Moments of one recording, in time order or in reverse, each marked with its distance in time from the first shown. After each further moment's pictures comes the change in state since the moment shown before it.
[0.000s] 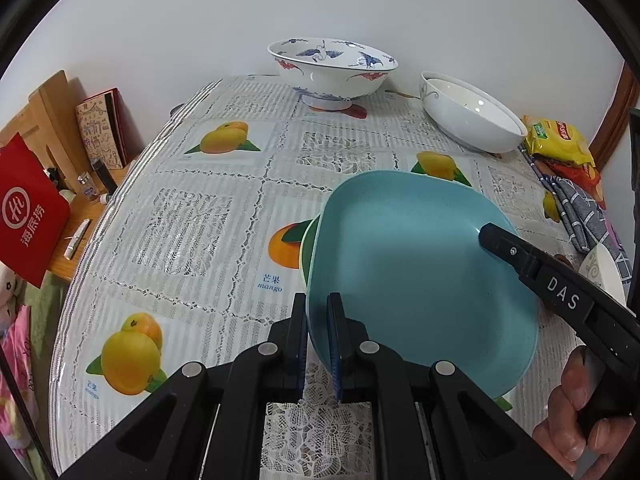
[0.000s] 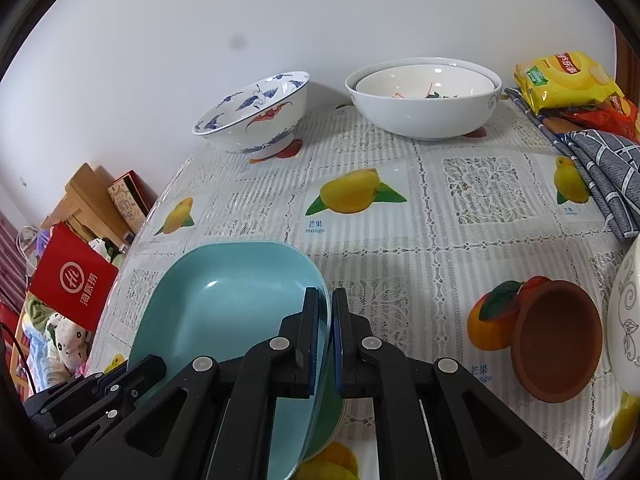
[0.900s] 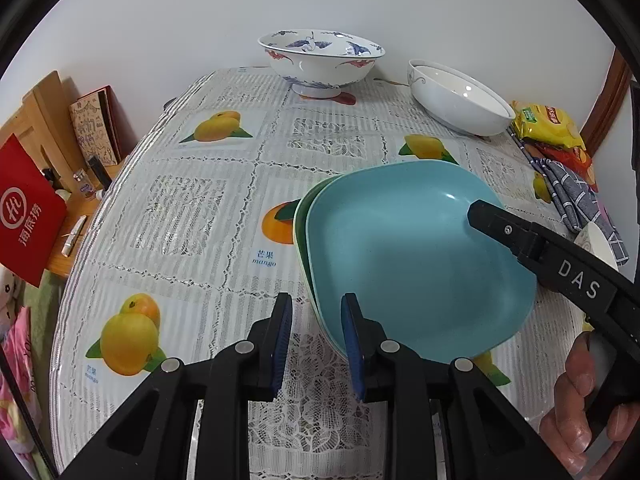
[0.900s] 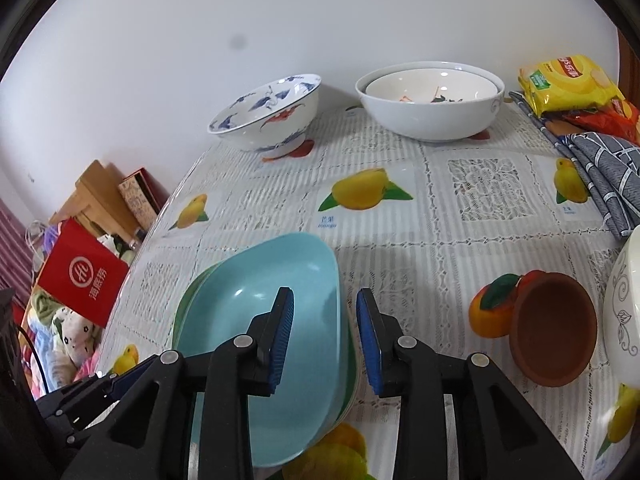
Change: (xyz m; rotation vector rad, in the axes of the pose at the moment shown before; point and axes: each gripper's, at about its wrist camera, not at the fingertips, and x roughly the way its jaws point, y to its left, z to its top) left arm -0.009 -0.002 -0.011 0.031 0.030 -0.016; right arm -0.016 0.003 -0.007 -0.010 0.001 0.027
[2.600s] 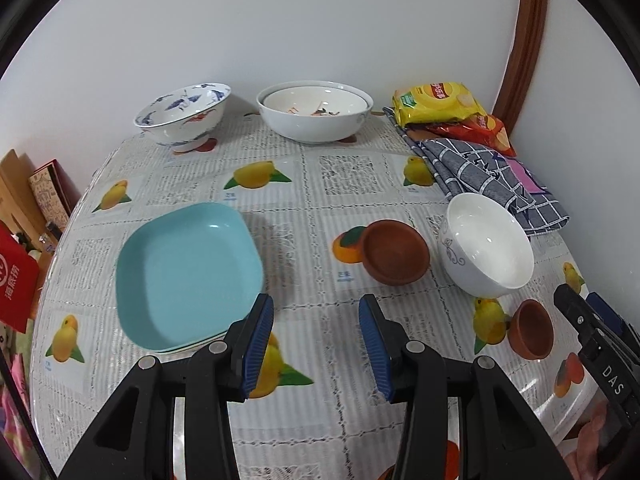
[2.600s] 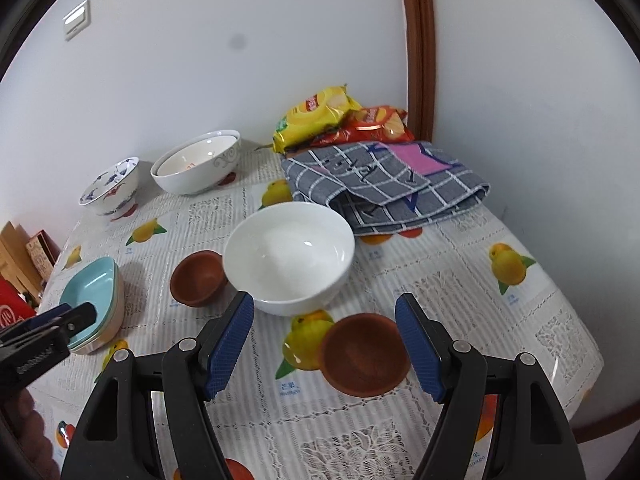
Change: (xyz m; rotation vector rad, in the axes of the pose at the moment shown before) left arm -0.057 -0.168 -0.021 0.174 -0.084 -0.090; right arm -0.186 -0.174 -0.069 0.190 -0.179 -0.433
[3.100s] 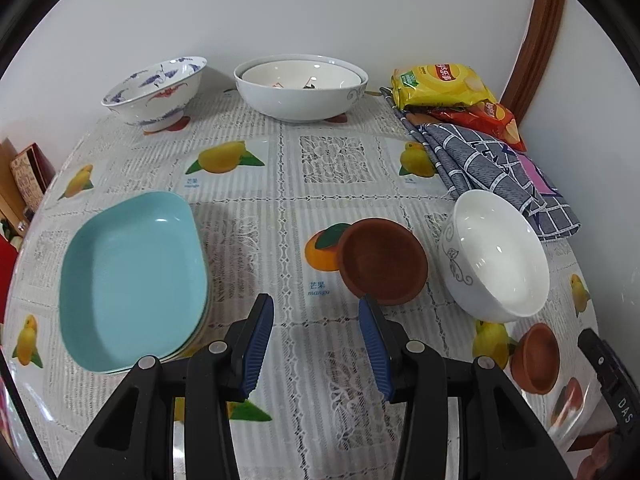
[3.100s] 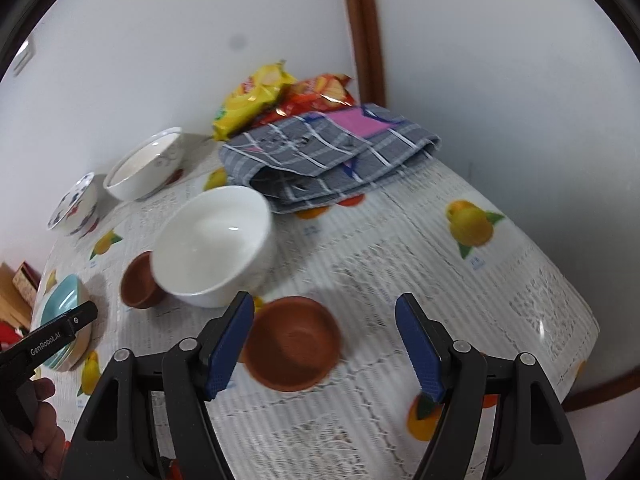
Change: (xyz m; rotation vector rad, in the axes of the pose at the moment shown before) left arm 0.053 -0.018 0.013 -0.044 0.068 -0.036; right arm 0.019 -0.060 -0.007 0.145 0.080 -0.063
